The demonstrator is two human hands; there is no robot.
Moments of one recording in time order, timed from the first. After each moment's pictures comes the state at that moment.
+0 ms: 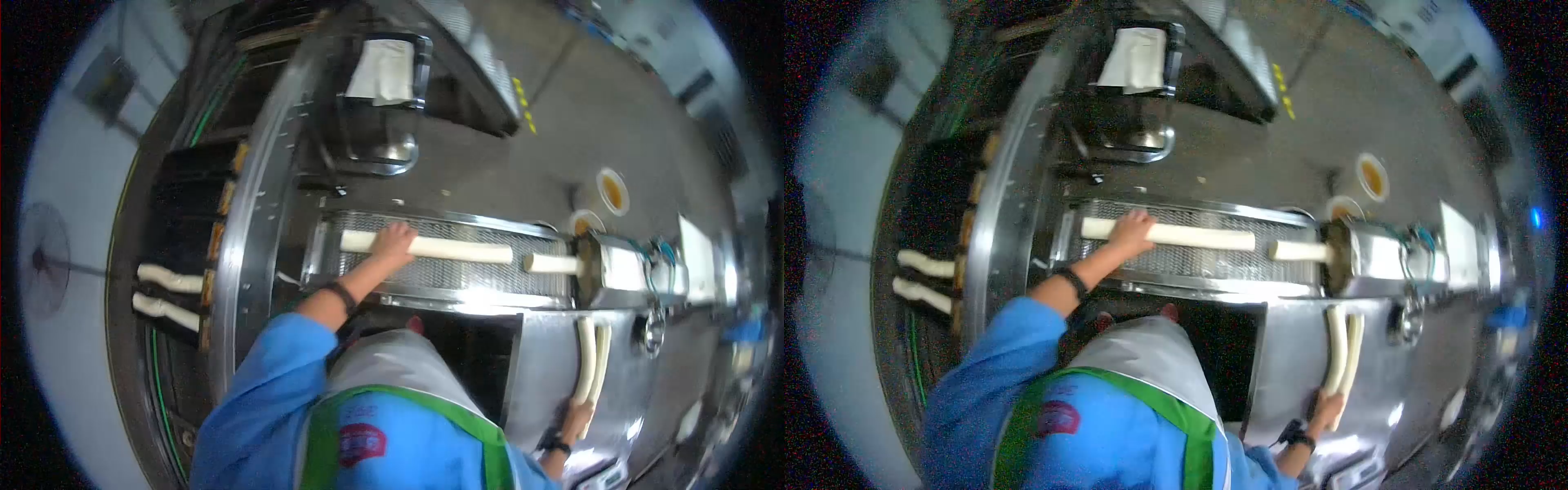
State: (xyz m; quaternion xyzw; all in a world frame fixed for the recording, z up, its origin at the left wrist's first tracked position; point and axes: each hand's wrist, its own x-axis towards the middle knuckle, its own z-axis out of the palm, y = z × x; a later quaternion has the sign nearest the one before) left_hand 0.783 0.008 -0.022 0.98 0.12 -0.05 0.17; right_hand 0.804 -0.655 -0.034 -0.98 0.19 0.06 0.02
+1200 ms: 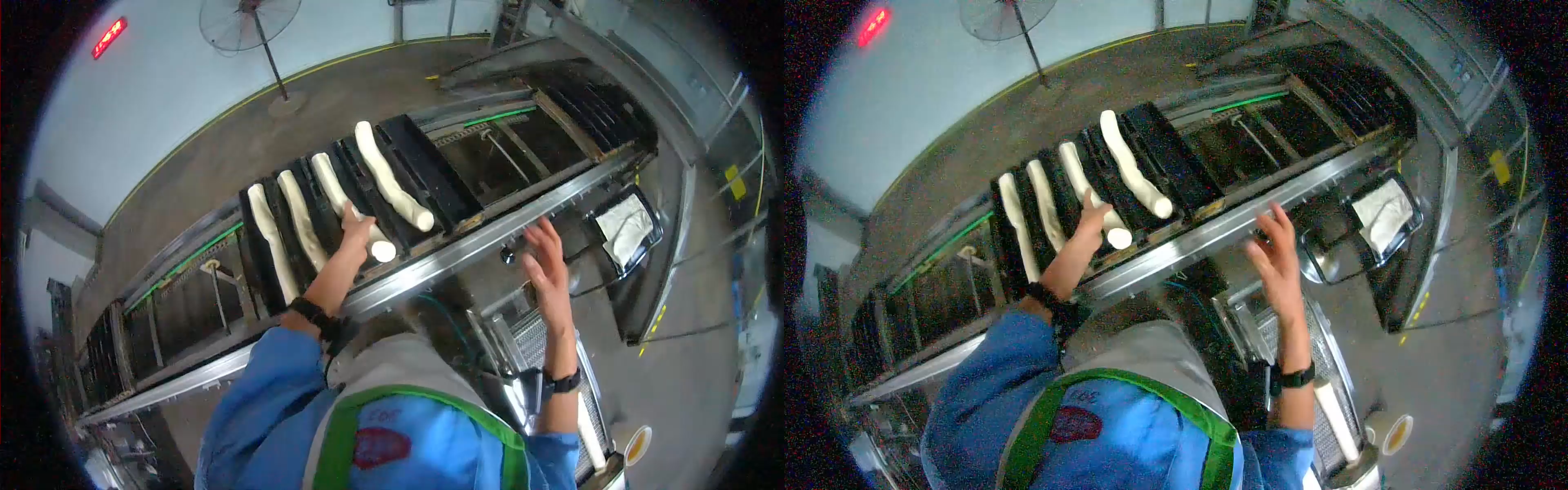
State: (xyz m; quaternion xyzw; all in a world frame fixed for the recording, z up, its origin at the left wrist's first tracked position) left_hand 0.312 0.190 0.040 0.29 0.66 0.52 0.45; right_hand 0.632 0.095 0.187 -0.44 -0.65 0.37 0.49
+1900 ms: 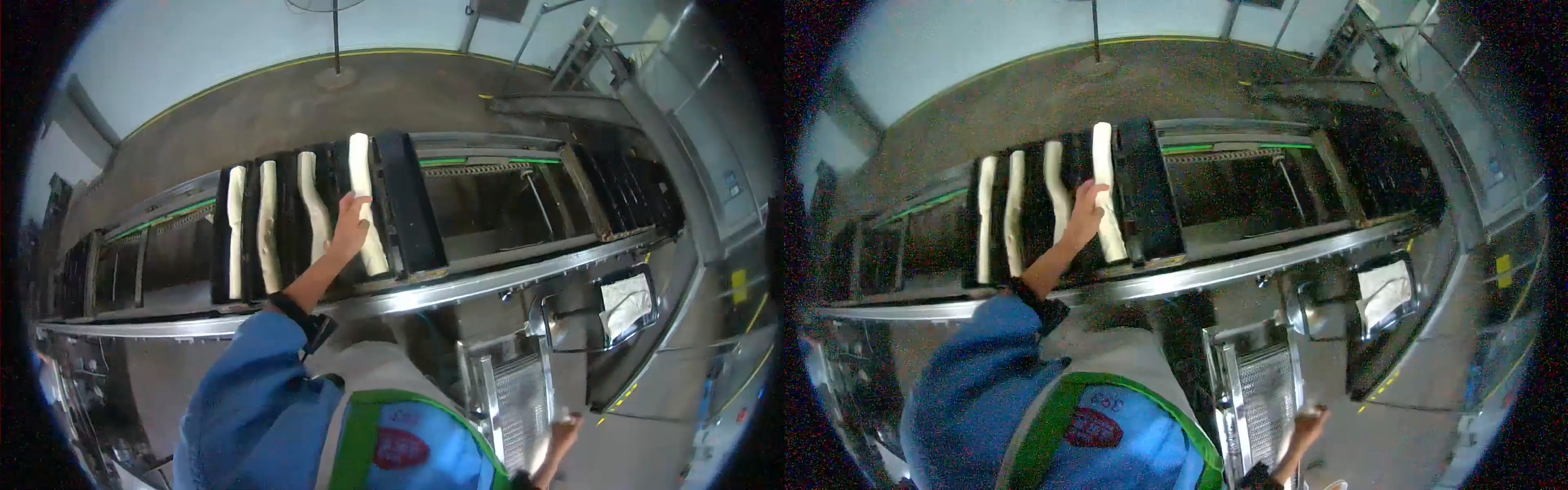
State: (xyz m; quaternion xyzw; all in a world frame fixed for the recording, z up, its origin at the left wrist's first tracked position) left_hand 0.252 0.175 0.042 0.58 0.64 0.48 0.13; right_hand 0.832 -0.045 0.077 -0.79 -0.48 0.14 0.34
